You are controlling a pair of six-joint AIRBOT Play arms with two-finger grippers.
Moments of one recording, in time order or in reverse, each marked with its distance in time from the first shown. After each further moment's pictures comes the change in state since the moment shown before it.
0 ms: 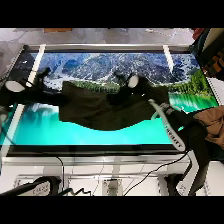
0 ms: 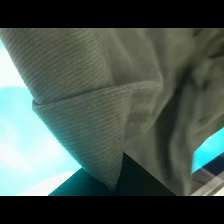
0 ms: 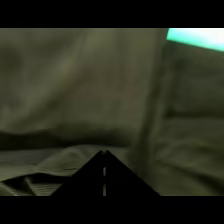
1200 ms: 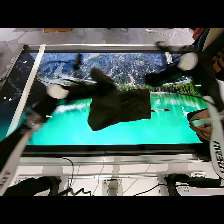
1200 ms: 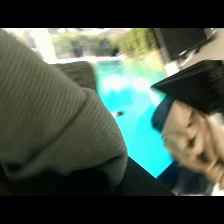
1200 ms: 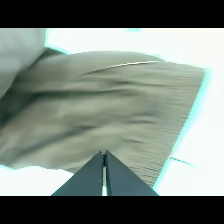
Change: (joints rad) left arm -0.628 -0.033 0.011 -0.417 0.643 -0.212; right arm -0.349 0.465 -0.058 -0.290 0.184 -0.058
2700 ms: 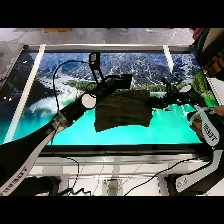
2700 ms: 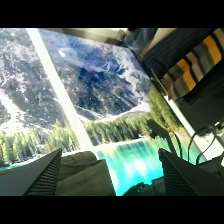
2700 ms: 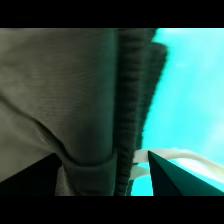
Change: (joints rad) left arm -0.186 -0.113 0.087 0.203 0.505 0.000; right arm -0.278 -0.310 -0.386 0.467 -0.228 -0.421
